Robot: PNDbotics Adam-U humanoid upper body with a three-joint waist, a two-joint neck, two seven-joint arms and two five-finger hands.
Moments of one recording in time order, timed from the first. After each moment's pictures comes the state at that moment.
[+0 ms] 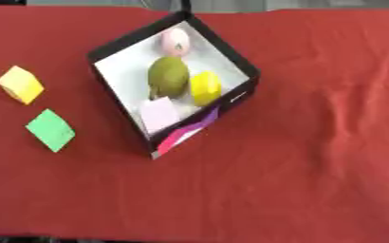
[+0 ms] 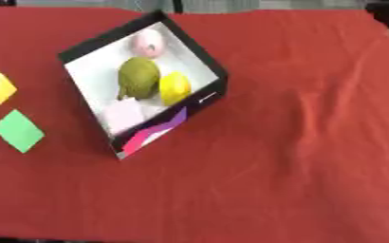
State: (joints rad) left arm -0.84 0.97 -0.14 -1.29 -0.21 -0.31 -0.62; right arm -0.01 -0.73 -0.32 -1.98 -0.46 -0.24 -0.03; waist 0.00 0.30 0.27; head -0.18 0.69
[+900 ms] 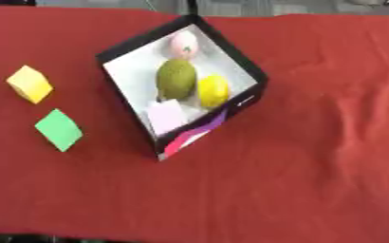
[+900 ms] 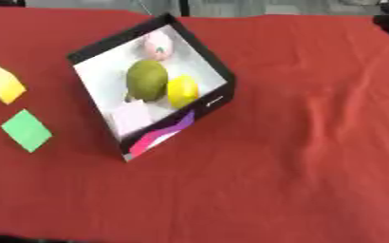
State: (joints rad) left arm -0.96 0.93 -0.23 -1.19 -0.44 -0.45 -0.66; right arm -0.02 -0.72 -0.31 -1.98 -0.46 -0.20 0.00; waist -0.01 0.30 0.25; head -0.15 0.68
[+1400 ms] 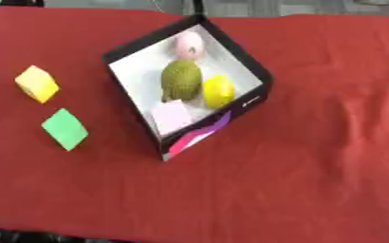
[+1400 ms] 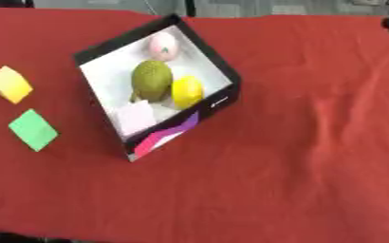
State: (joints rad) left arm -0.96 0.92 -0.26 -1.12 -0.65 -0.60 -0.52; right arm -0.03 -0.72 -0.31 -1.98 -0.46 -0.19 0.01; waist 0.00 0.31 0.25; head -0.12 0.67
